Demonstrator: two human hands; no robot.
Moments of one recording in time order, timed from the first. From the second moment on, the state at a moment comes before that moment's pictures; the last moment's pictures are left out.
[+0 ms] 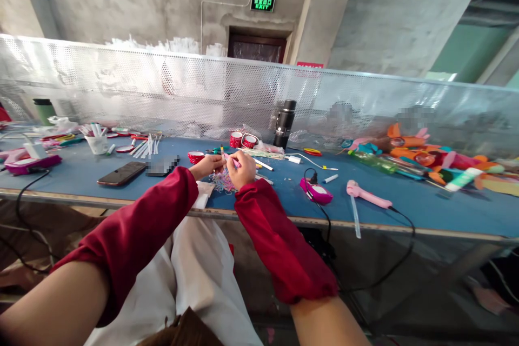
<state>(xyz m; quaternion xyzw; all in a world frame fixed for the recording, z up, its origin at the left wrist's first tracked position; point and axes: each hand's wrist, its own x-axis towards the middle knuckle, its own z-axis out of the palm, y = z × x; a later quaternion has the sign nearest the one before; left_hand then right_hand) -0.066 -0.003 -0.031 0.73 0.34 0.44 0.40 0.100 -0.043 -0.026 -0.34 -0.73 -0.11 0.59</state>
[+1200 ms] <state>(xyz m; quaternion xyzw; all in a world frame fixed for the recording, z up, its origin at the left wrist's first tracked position) -0.067 -0.002 -0.033 0.73 0.34 0.44 0.41 0.100 -0.042 -0.028 -0.34 -0.73 -0.11 0.58</state>
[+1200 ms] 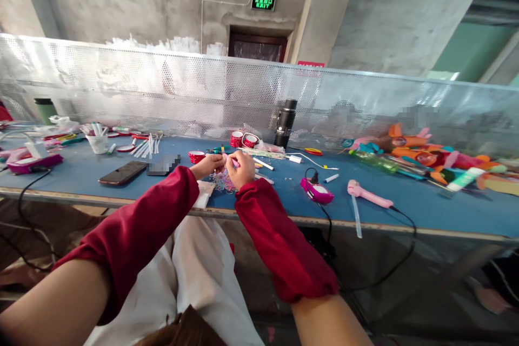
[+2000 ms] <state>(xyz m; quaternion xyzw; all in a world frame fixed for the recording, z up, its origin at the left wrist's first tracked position) -0.066 -0.003 -0.033 0.72 0.34 0.44 0.41 0.099 -0.042 -0.028 -0.34 -0.73 -0.11 0.58</state>
